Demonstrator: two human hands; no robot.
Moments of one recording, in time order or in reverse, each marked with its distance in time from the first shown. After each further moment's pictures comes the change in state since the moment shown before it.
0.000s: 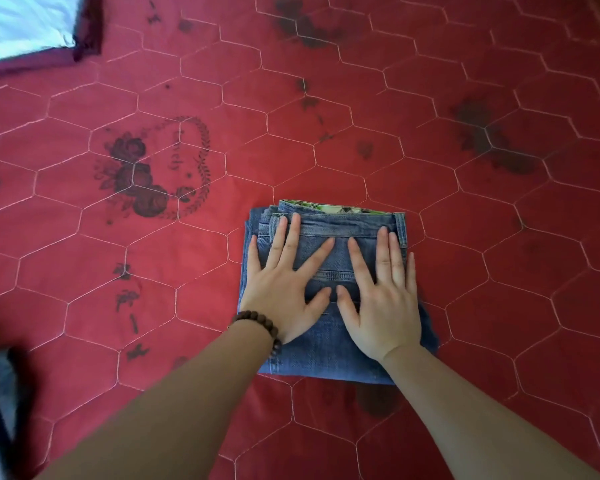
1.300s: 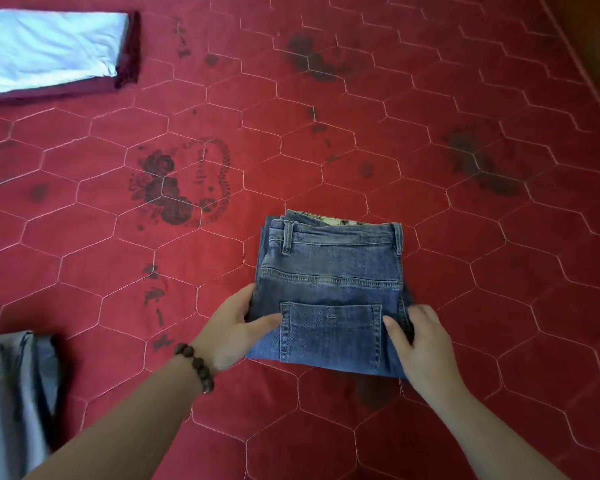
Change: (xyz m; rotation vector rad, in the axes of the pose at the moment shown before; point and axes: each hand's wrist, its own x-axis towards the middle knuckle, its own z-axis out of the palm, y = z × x) left_hand -0.070 -0.036 -0.069 -1.276 -0.231 -0.335; right_hand -0.052 0.025 -0.055 0.533 -0.094 0.267
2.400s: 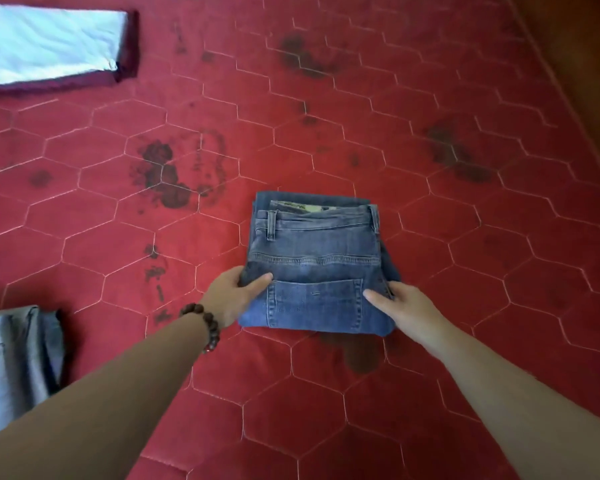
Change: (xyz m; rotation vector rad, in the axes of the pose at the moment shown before) left_hand 0.003 -0.002 0.002 0.311 0.186 -0.187; right_hand 0.012 -0.005 -0.024 0.264 -0.386 0.255
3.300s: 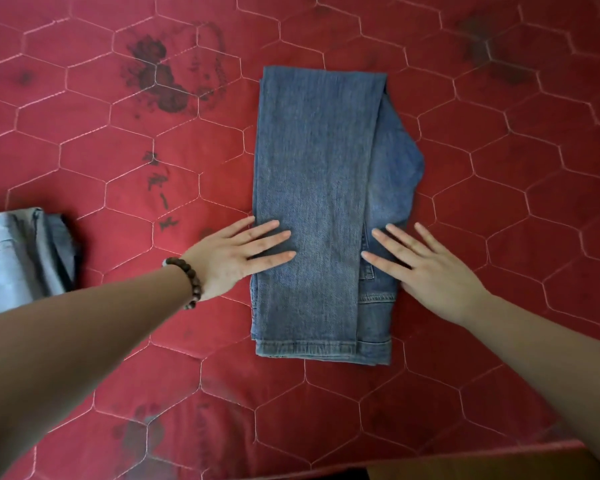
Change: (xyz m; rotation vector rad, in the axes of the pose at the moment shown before) left_hand -0.039 -0.084 0.001 1.350 -0.192 1.014; right_hand -0.042 0.085 0.009 -1.296 -0.038 -0.800
